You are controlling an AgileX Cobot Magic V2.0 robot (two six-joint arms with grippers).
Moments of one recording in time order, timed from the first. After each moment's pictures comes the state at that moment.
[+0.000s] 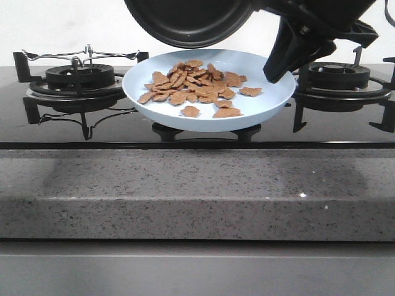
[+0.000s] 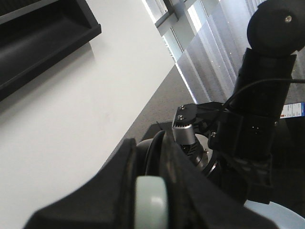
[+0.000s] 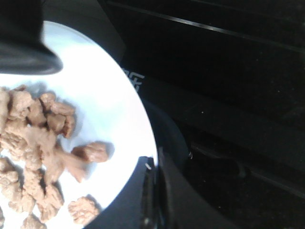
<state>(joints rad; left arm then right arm) -0.37 1.33 -1.18 -1.63 0.75 2.18 0.28 1.57 -1.21 0.48 0.64 -0.27</state>
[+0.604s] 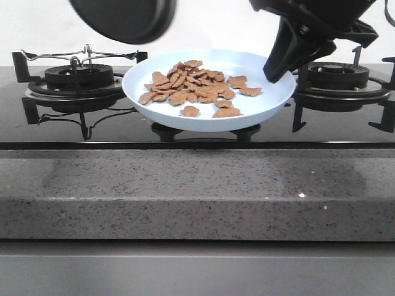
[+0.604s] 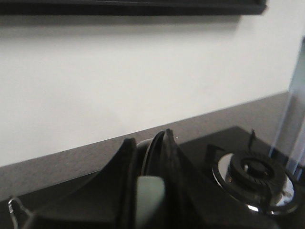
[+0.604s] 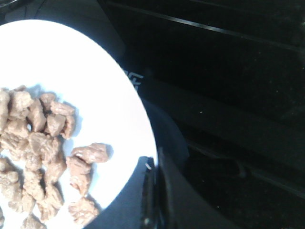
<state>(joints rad) -0.14 1.34 -1.20 -1.65 0.46 1.52 0.28 1.57 -1.21 0.48 0.64 -0.27</state>
